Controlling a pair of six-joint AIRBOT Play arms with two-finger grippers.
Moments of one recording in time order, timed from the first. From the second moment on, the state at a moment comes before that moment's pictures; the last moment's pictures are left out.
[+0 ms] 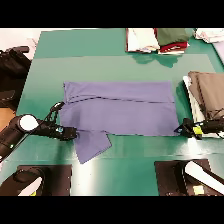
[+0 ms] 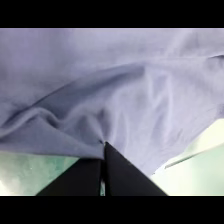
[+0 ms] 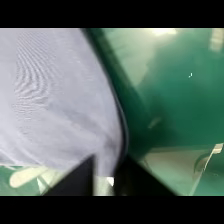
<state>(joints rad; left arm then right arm) -0.27 -0.85 0.51 1.06 -1.06 -1.60 -0.65 -1.09 0.52 -1.07 1.29 1.26</state>
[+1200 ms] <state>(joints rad) -0.25 -0.90 0.87 1.40 -1.06 -1.67 -0.37 -1.06 1.03 -1.27 1.42 1.29</state>
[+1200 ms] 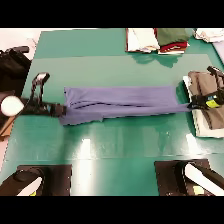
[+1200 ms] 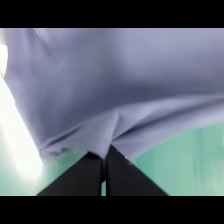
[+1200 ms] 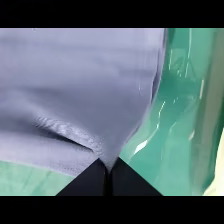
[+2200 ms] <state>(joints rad) -0.19 -1.48 1.38 1.40 -0.95 -1.55 -0.35 -1.60 1.47 -1.12 1.40 1.29</state>
